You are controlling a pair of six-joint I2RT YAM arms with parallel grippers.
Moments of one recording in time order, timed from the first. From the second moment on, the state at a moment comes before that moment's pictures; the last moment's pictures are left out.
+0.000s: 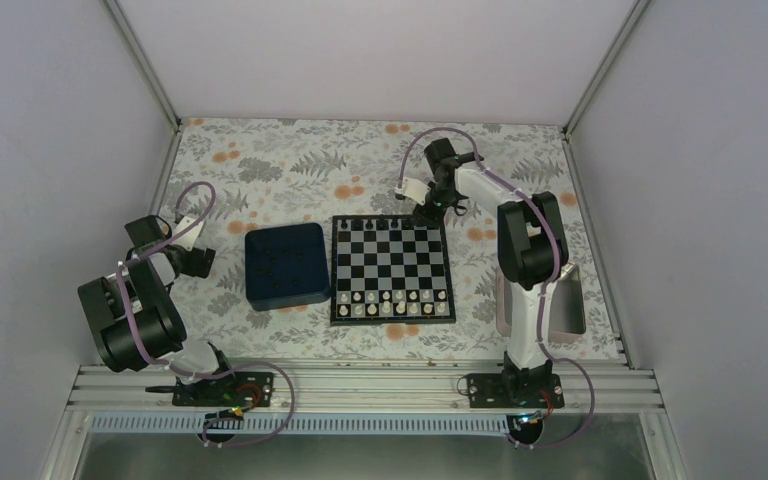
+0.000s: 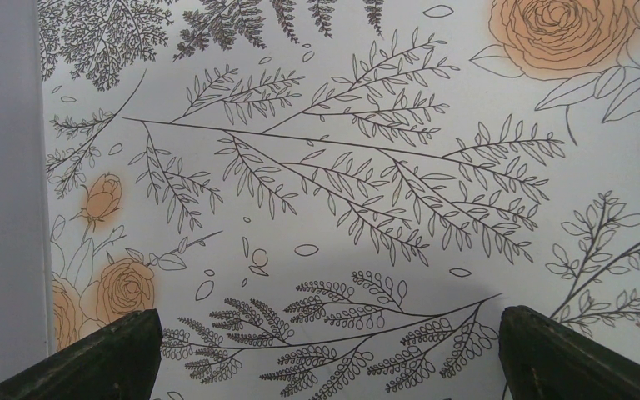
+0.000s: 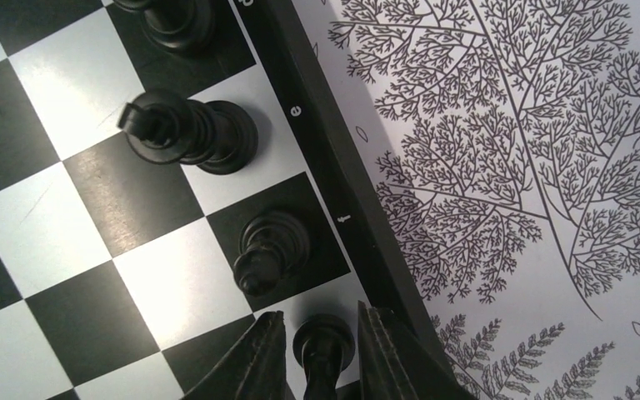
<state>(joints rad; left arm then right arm) 0.51 1.49 0.58 0.00 0.25 0.72 0.35 2.10 1.59 -0.84 -0.27 -0.81</state>
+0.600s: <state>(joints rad) 0.51 1.49 0.58 0.00 0.25 0.73 0.57 1.98 1.95 -0.95 -0.17 -0.79</state>
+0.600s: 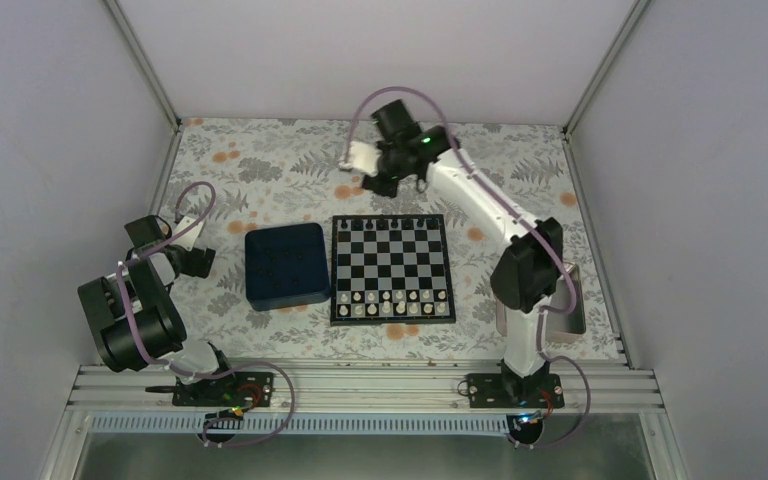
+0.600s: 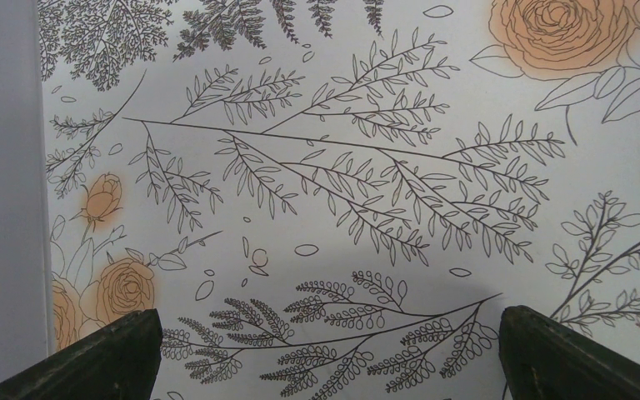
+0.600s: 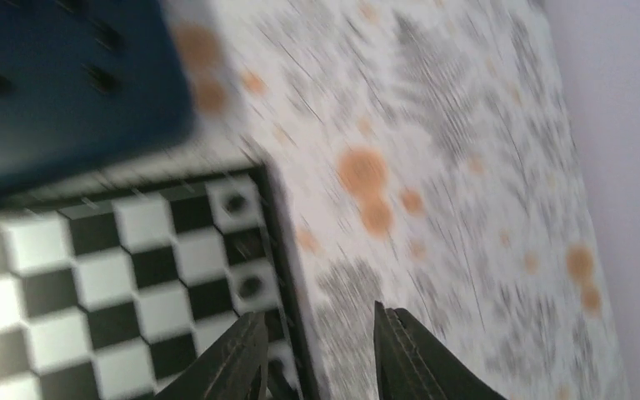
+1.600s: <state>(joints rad) 0.52 1.49 0.58 0.00 0.25 0.73 0.94 2.40 2.09 -0.79 -0.18 -0.70</state>
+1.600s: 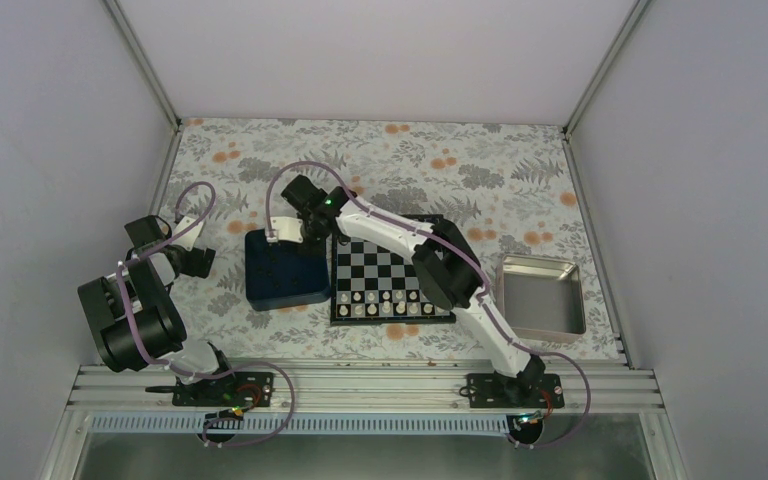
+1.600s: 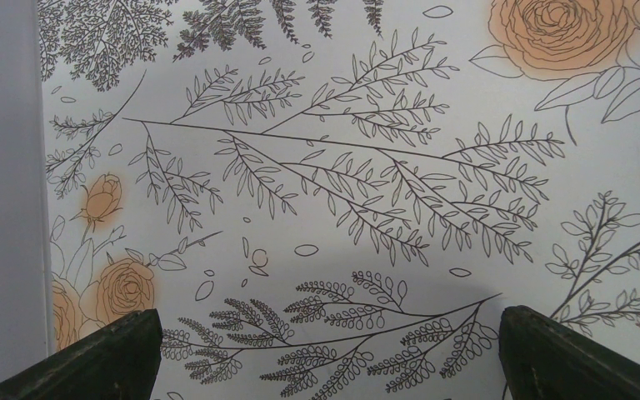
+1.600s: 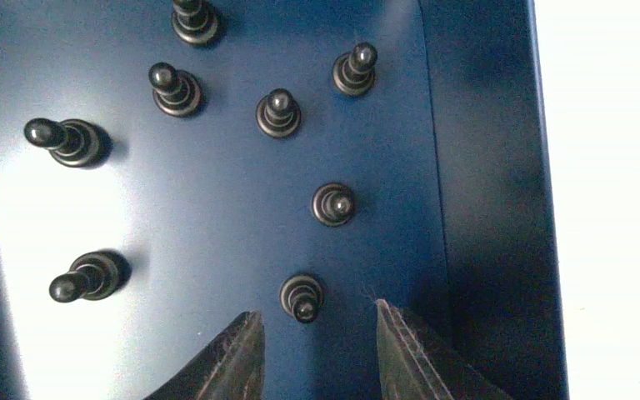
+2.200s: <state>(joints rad) 0.52 1.49 0.58 -0.01 0.26 0.73 0.94 2.47 2.12 -0.78 -0.18 -0.71</state>
